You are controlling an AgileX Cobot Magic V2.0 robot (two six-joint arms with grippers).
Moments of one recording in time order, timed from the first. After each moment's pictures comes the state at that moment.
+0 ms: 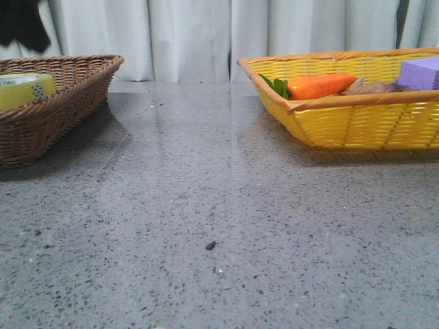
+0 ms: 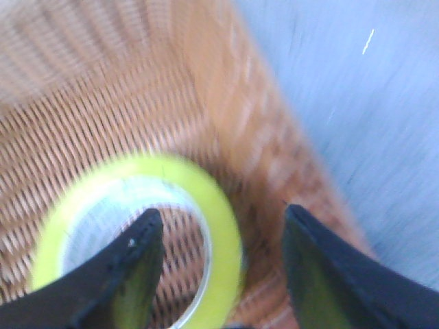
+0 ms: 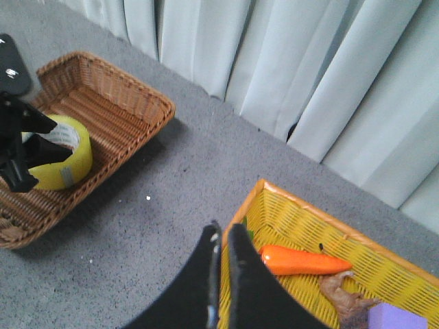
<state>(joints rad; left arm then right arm) -0.28 1.43 -1.24 -0.07 0.65 0.21 0.72 1.38 -2.10 -0.29 1.28 -0.01</state>
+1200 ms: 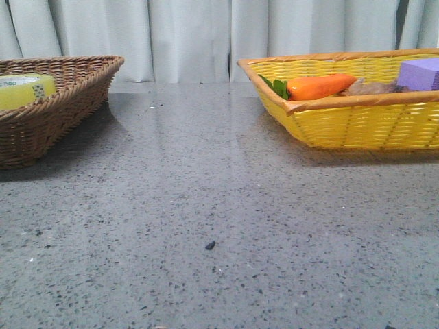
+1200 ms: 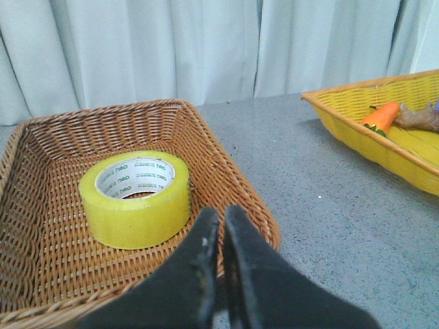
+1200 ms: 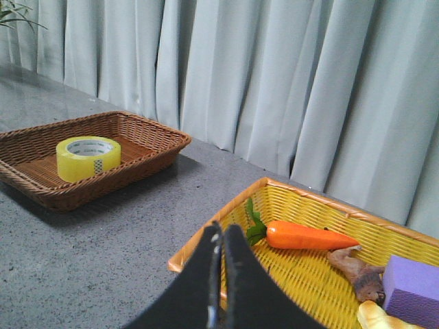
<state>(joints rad) -0.28 0.27 -0.46 -0.26 0.42 0.21 0.72 0.21 -0.71 -0.36 0.62 0.11</state>
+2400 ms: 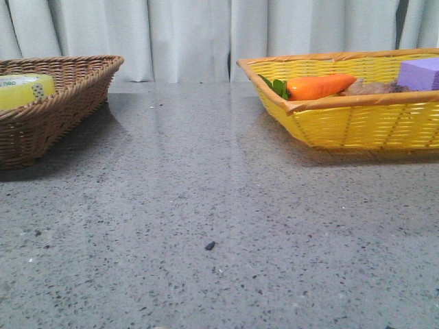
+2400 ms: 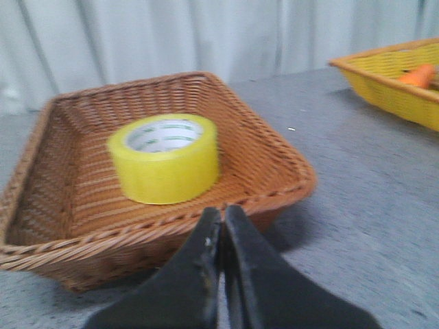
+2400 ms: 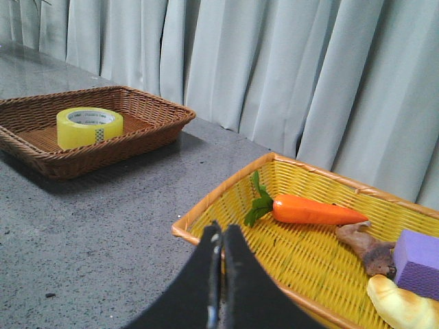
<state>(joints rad) -0.24 0.10 -0.26 -0.15 0.36 0.18 0.72 0.13 -0.56 -0.37 0.58 0.12</state>
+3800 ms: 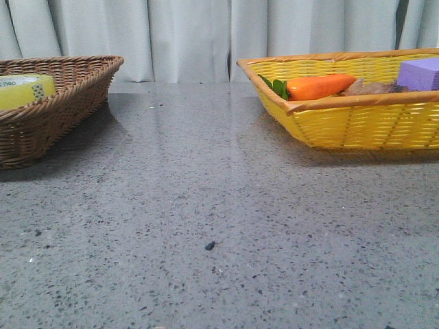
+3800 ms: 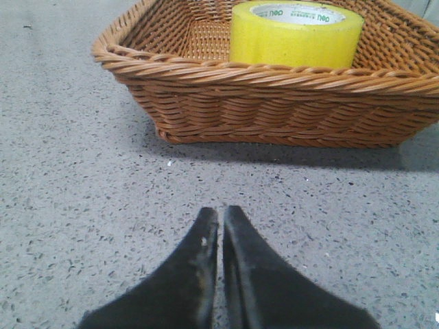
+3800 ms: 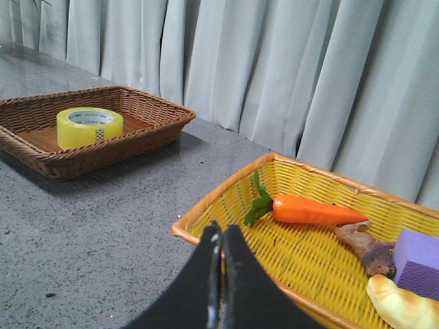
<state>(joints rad) -0.02 -0.01 0.00 -0.01 0.33 -0.08 0.72 0.13 -0.56 -0.37 0.58 0.12</state>
